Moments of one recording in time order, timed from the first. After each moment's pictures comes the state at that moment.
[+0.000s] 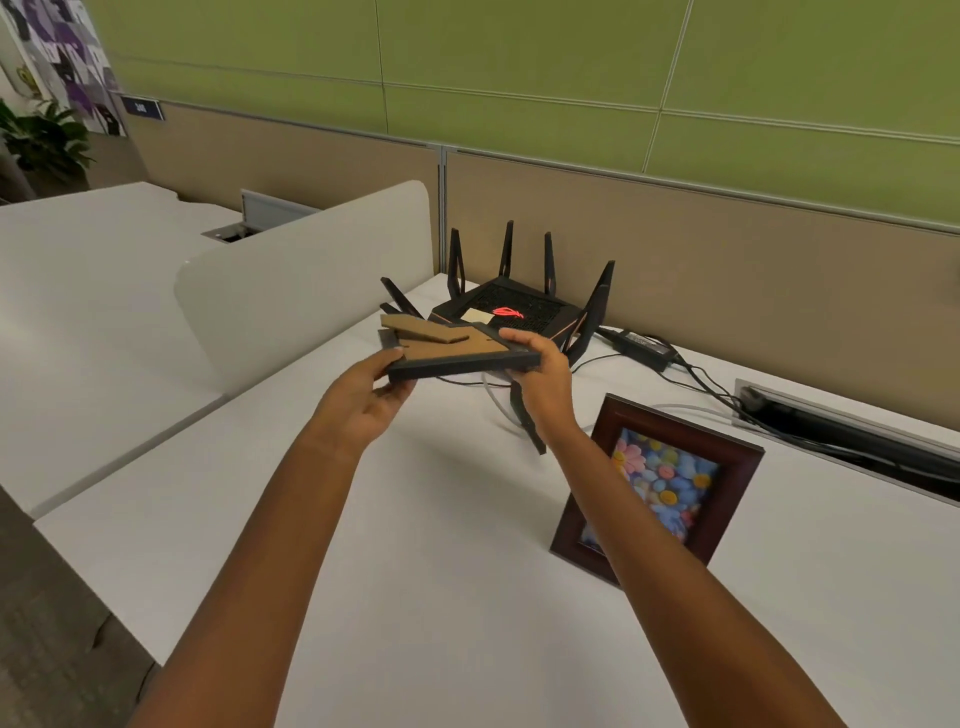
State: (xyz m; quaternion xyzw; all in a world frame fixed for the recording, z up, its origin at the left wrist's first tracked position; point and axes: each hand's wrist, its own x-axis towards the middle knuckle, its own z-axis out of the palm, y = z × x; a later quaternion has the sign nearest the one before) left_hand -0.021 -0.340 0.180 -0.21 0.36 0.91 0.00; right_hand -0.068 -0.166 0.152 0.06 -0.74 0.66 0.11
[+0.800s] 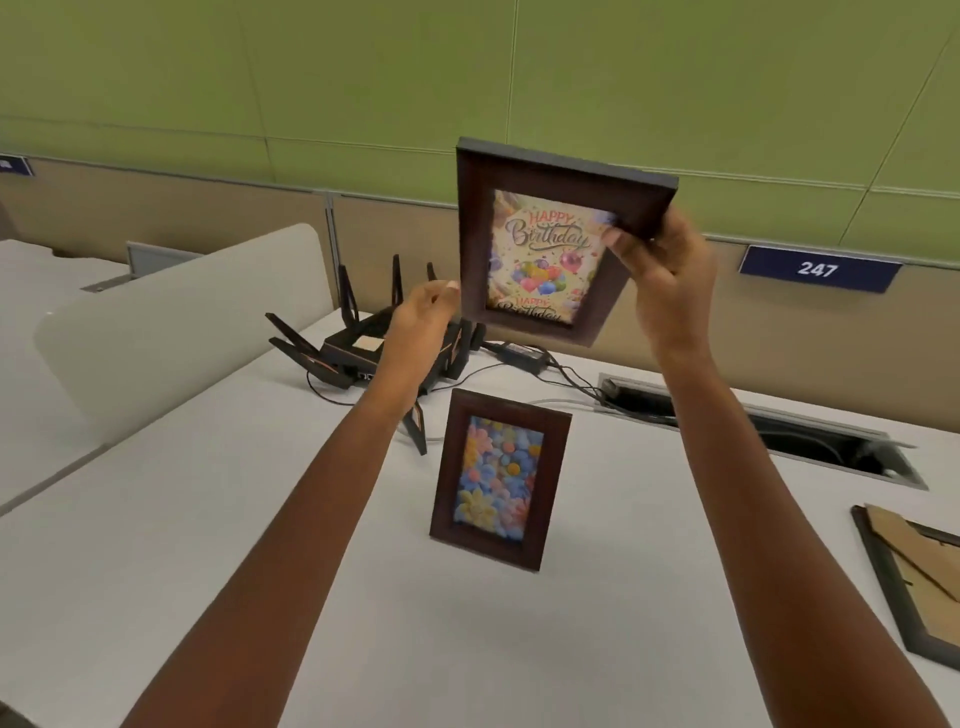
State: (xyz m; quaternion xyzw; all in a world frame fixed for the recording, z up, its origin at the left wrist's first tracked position) left_hand 0.014 -0.160 0.257 0.05 0.73 0.67 -0.09; right_hand 0.039 0.032 0.300 0.14 -0.69 0.59 0.40
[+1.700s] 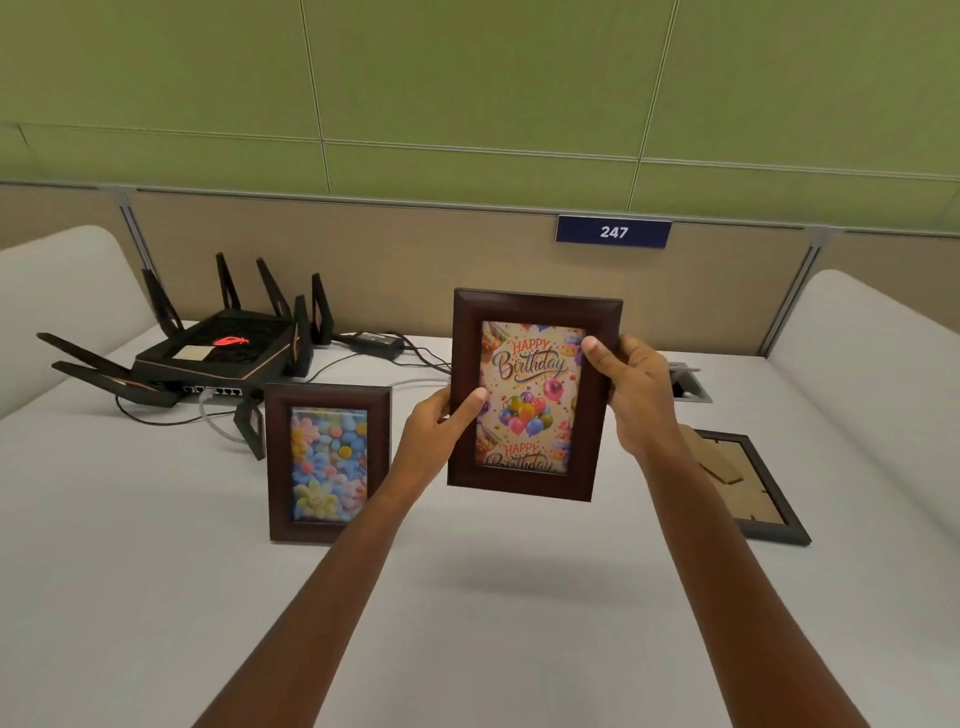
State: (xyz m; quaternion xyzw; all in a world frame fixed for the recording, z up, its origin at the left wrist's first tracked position) left_hand 0.083 0.001 0.161 0.20 0.73 0.65 0.07; right_hand 0.151 0.176 0.206 -0.06 -0.67 0.68 0.29
